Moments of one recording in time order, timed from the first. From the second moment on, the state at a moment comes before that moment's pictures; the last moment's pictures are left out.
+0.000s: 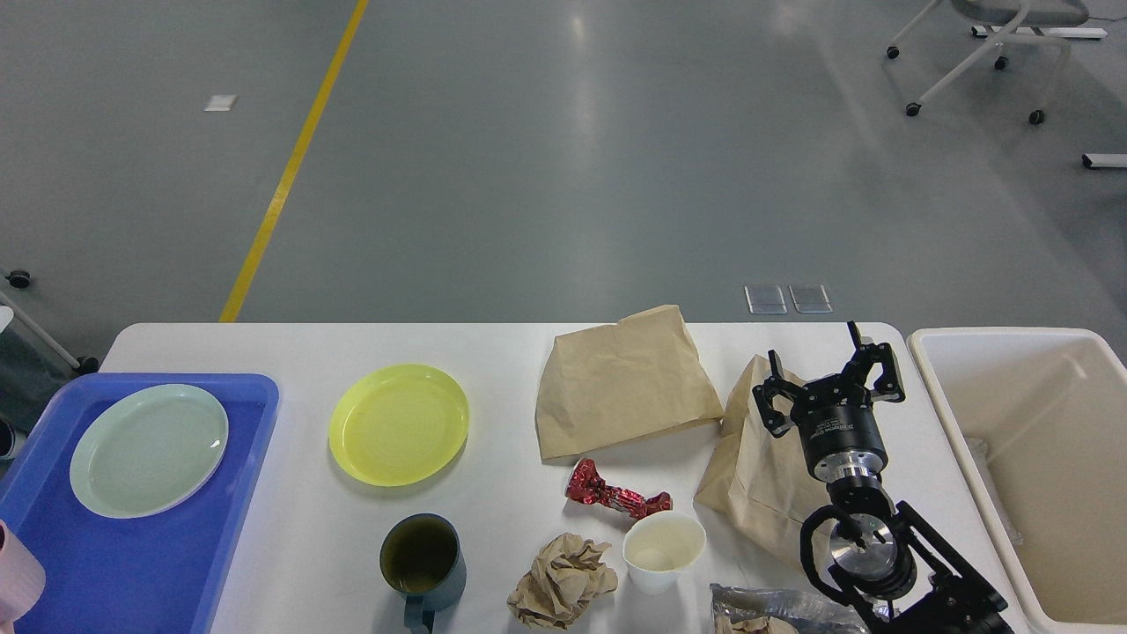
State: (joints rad) left arm -1.16 0.95 0.92 -0.67 0.26 -0.76 0.13; right arm 0.21 -0.03 1.22 0.94 -0.26 0.18 0.42
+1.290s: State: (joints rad) left arm -1.93 0.84 1.46 -1.24 0.20 -0.77 0.11; right arm 0.21 -0.03 1.22 0.94 -0.26 0.18 0.42
